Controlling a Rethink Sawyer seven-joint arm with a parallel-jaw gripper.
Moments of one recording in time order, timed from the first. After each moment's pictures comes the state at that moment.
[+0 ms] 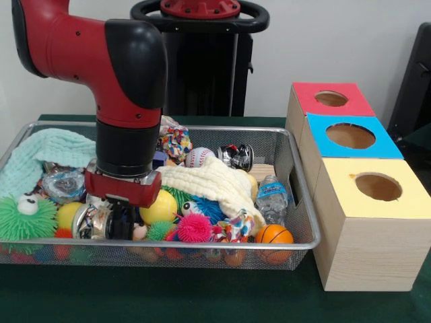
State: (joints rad) arm -0.44 -0.36 0.00 1.44 -0.11 0.24 1.67
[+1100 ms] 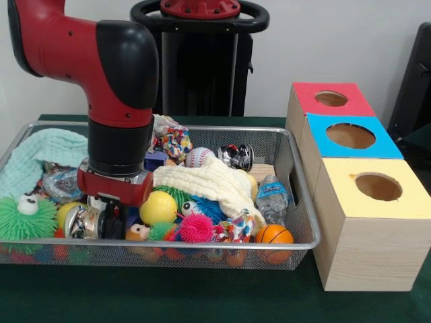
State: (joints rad) arm -0.46 -0.36 -0.01 1.46 -0.08 0.21 1.67
